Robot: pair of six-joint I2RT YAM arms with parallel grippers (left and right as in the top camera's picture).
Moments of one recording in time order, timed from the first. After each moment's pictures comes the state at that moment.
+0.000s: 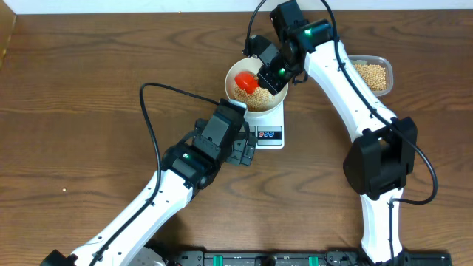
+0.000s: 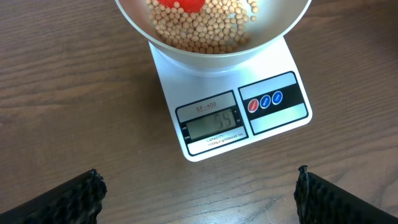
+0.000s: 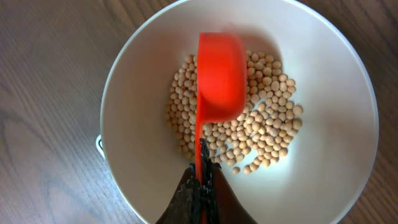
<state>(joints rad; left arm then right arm) -0.62 1.29 0.91 -0.55 -0.14 -0.23 0.42 2.21 2.10 -1.15 -0.35 -0.41</state>
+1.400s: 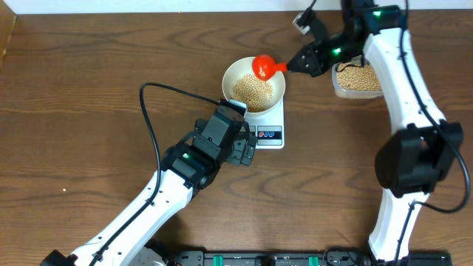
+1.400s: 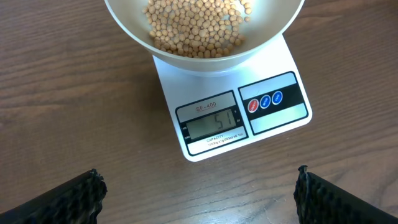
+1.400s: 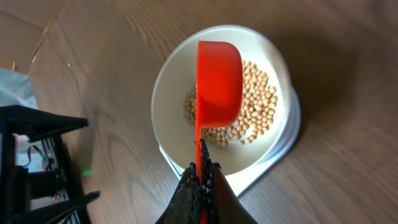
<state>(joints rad) -0.62 1.29 0.91 -0.55 -0.14 -0.23 0.15 2.14 2.09 -1.23 -0.79 -0.41</state>
